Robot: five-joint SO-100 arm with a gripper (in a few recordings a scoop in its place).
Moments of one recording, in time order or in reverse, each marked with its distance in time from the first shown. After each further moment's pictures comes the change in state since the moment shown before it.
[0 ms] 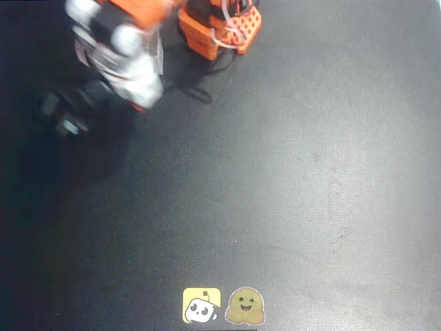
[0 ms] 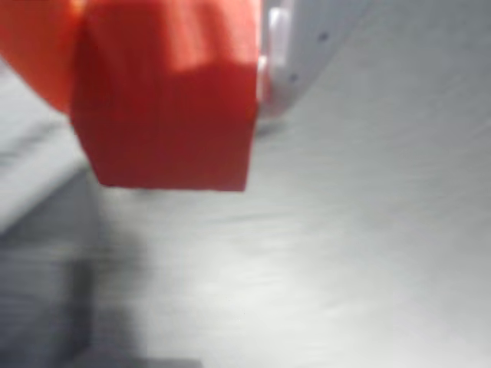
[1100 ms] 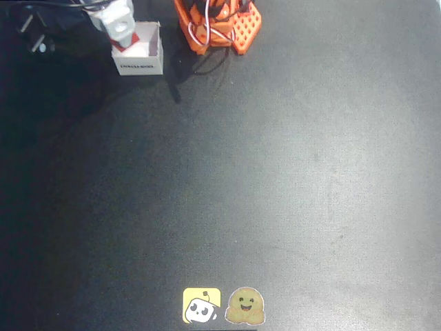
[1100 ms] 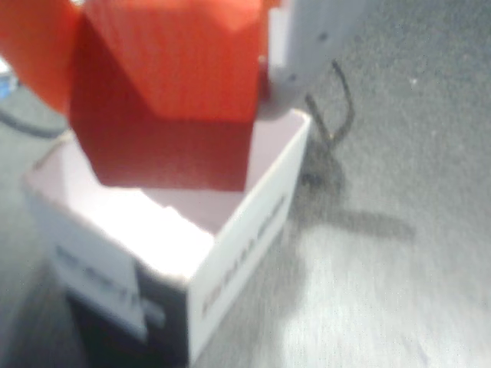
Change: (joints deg) arm 27.9 15.1 15.2 0.3 -20.6
